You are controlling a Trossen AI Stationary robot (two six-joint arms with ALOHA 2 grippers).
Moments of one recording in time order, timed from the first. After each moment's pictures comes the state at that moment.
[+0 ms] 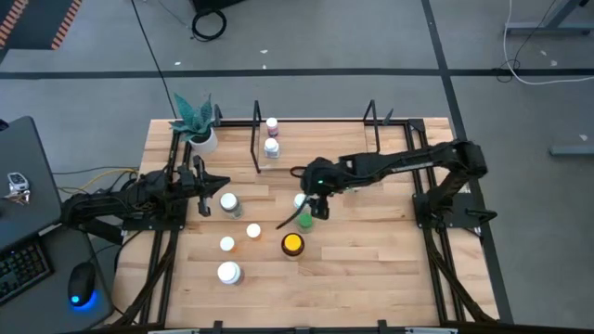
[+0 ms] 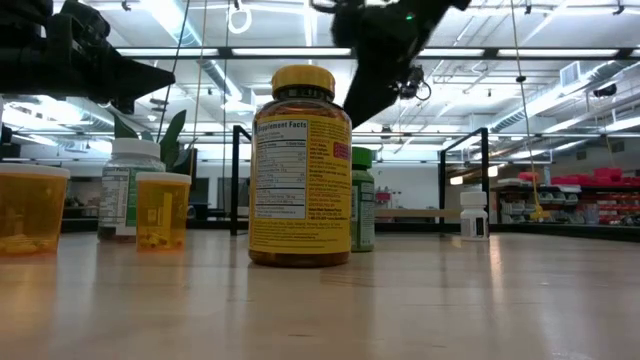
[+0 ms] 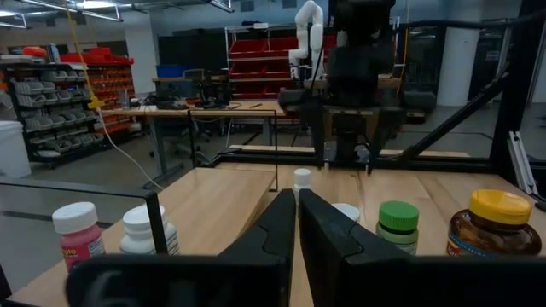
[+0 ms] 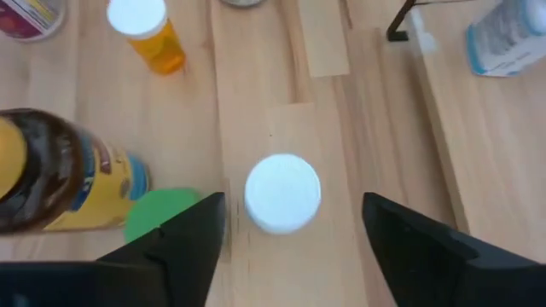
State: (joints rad) left arm 0.11 0.04 0.04 0.11 -0.13 0.04; right arm 0.00 1.70 1.35 -0.61 0.08 0.10
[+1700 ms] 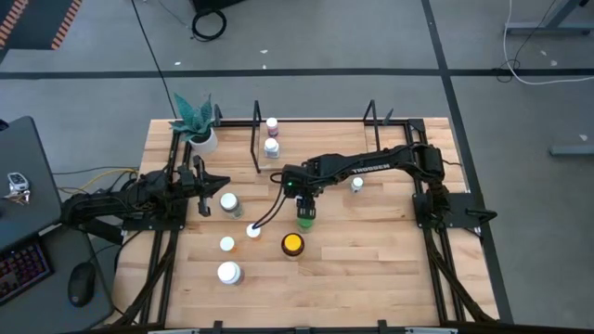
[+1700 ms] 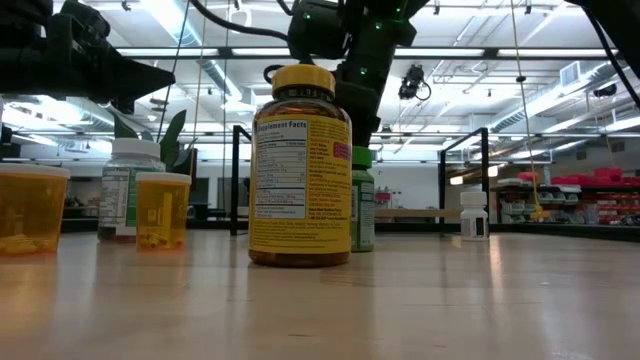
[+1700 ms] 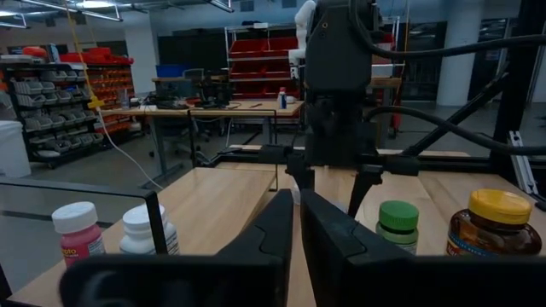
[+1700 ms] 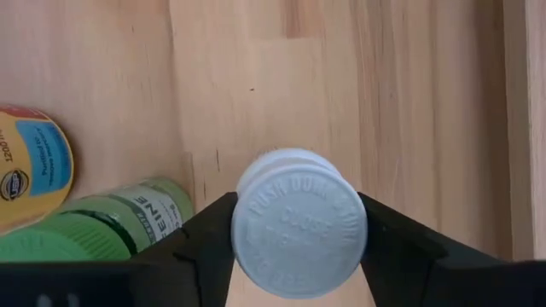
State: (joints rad) left arm 0.11 0.04 0.04 0.11 -0.13 0.04; right arm -0.06 2.01 1.61 -0.83 0.03 0.05
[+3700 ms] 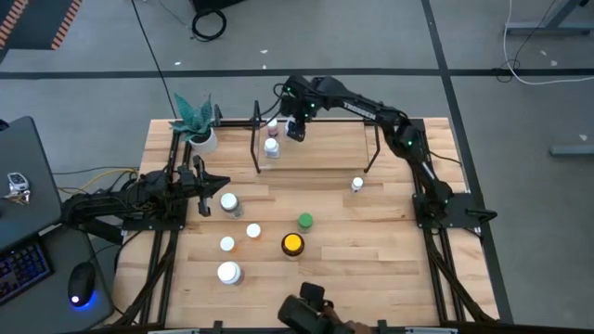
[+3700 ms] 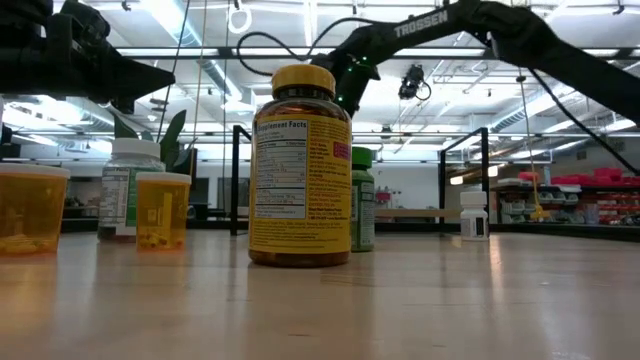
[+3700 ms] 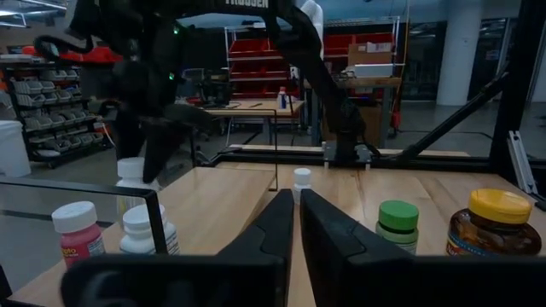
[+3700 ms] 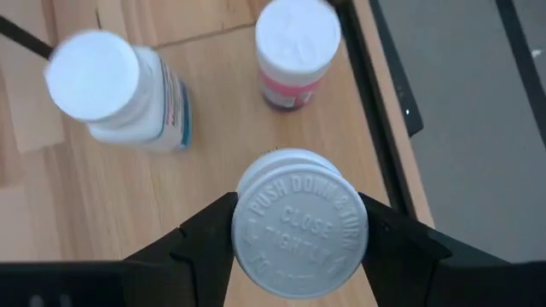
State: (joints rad) left arm 0.11 0.04 0.04 0.10 -0.13 0.04; right arm -0.56 2.33 2.34 -1.10 -0.13 -0.27
